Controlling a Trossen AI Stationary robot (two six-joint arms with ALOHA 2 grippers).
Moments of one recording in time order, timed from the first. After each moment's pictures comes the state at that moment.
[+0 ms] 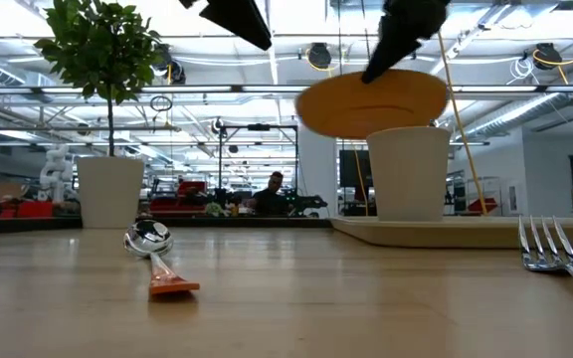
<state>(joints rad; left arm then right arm) -0.31 1.64 1.43 -0.70 -0.75 0.15 0.13 1.38 1.19 -0.78 0.52 0.05</state>
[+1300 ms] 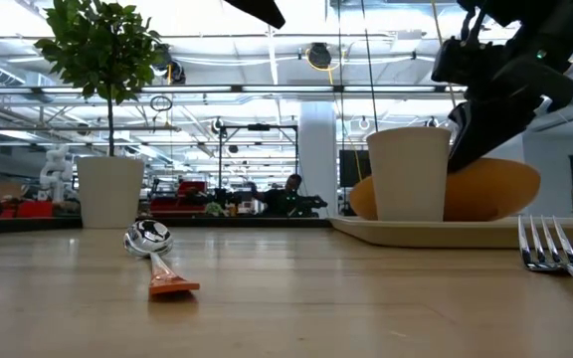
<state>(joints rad) -0.33 1.63 1.43 -0.60 -0.67 0.13 0.22 1.12 0.57 -0.43 0.28 0.34</state>
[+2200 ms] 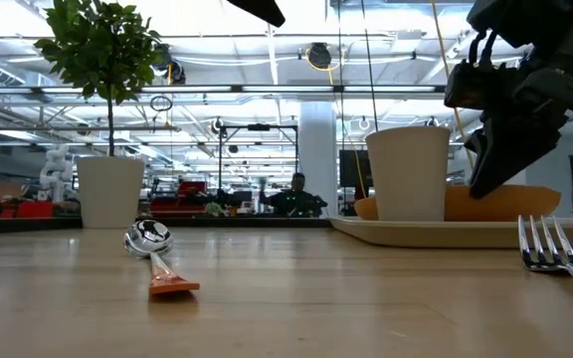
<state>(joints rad) -0.33 1.63 1.43 -0.60 -0.65 0.13 0.22 1.12 0.47 -0.33 0.15 0.46</state>
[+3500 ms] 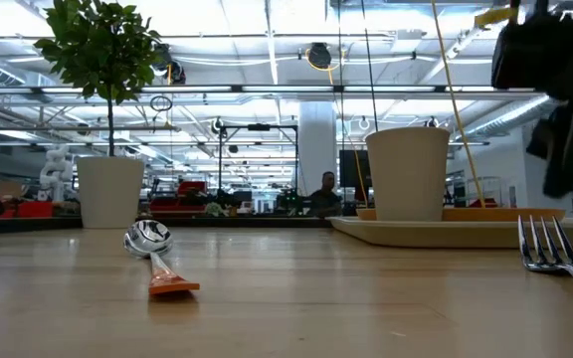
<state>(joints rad) -0.42 1.63 1.43 -0.48 -0.47 0.21 0.58 1.25 0.54 -0.22 0.17 1.02</state>
